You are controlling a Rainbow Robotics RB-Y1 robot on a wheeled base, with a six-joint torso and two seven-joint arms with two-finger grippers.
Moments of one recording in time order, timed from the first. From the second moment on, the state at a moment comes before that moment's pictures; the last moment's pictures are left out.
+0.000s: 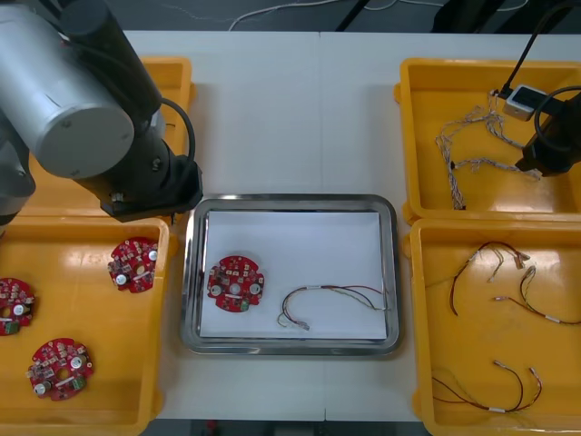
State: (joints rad) right arm -0.80 -0.89 0.27 -1.12 -0.90 1.27 2.36; left arm -0.69 0.67 -0.37 -2.04 0.78 1.91 -0.52
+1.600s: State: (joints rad) right arm -0.81 -0.83 0.38 -1.03 -0.91 1.15 2.37; left arm -0.72 0.51 -0.64 -1.70 0.56 1.62 -0.56
